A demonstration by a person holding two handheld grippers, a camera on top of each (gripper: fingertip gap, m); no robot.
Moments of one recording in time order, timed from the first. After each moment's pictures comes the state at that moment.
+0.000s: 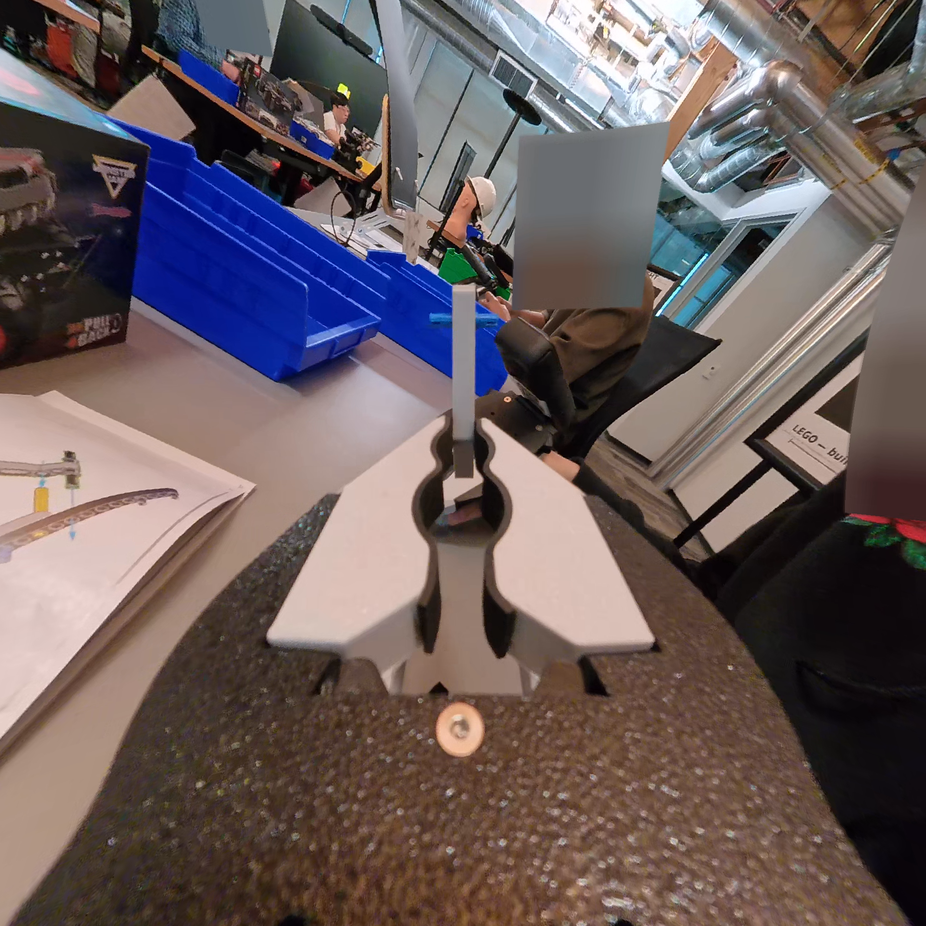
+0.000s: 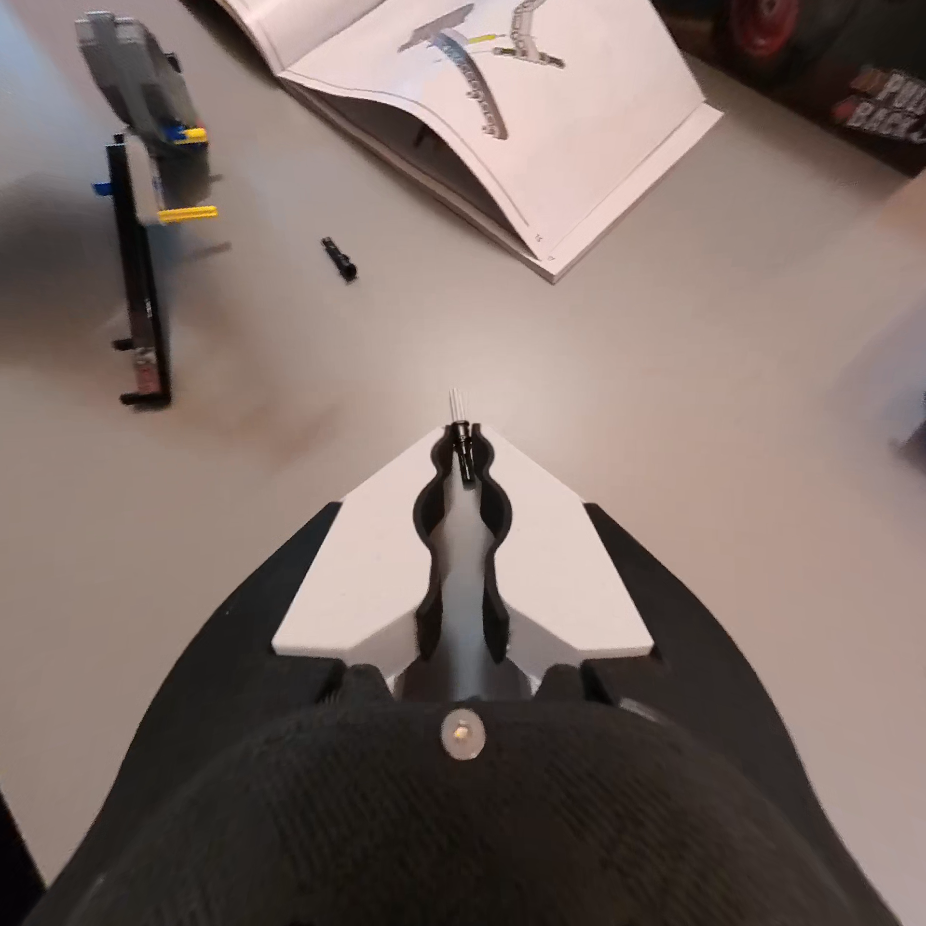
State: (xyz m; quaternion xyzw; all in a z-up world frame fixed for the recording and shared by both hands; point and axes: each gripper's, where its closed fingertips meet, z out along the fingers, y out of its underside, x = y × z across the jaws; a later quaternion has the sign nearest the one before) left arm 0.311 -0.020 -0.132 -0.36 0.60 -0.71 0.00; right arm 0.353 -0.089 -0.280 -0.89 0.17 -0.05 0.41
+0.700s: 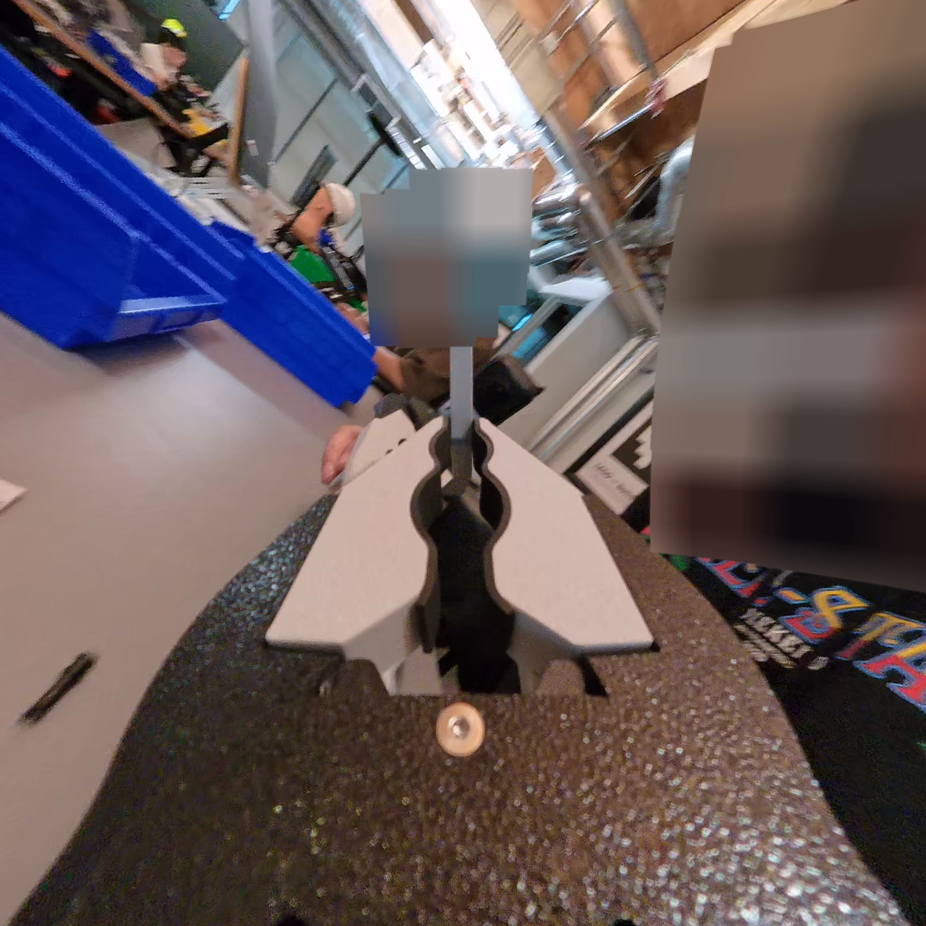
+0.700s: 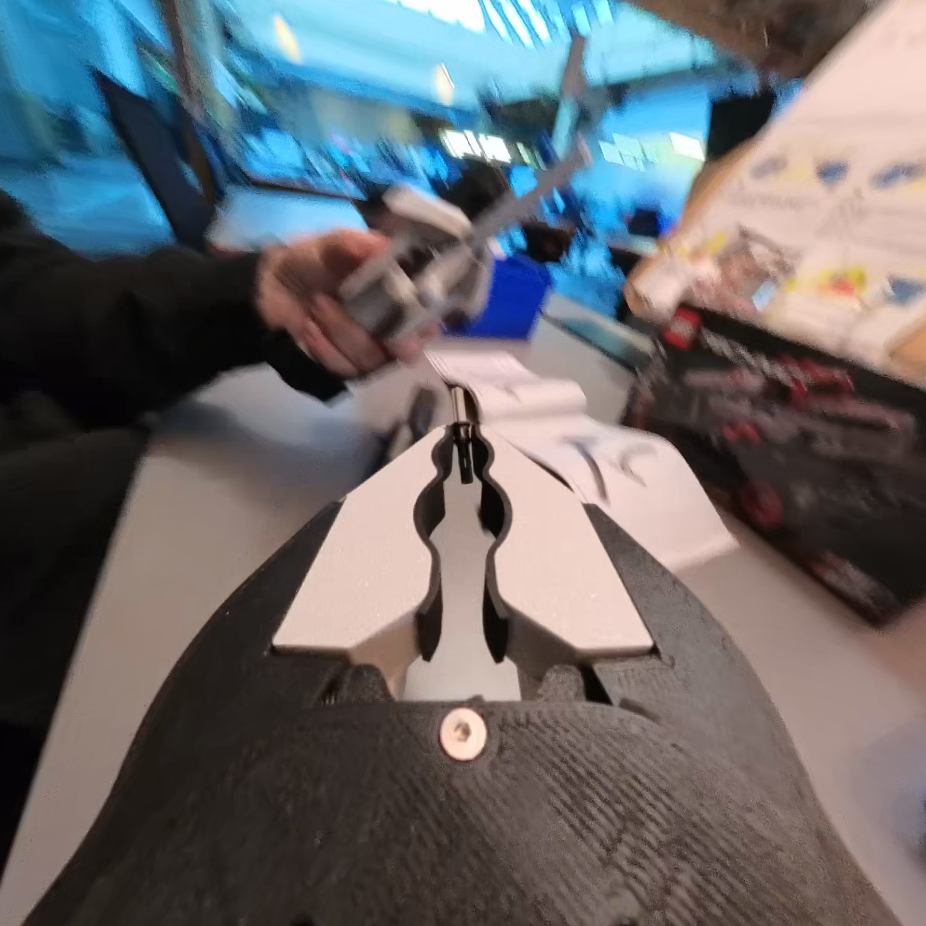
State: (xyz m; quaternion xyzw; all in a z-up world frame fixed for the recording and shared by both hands) left arm 0.290 -0.038 -0.106 -0.33 0.52 -0.77 -0.19; right arm 0.296 -0.057 -0.165 -0.72 -0.06 -0.05 0.68
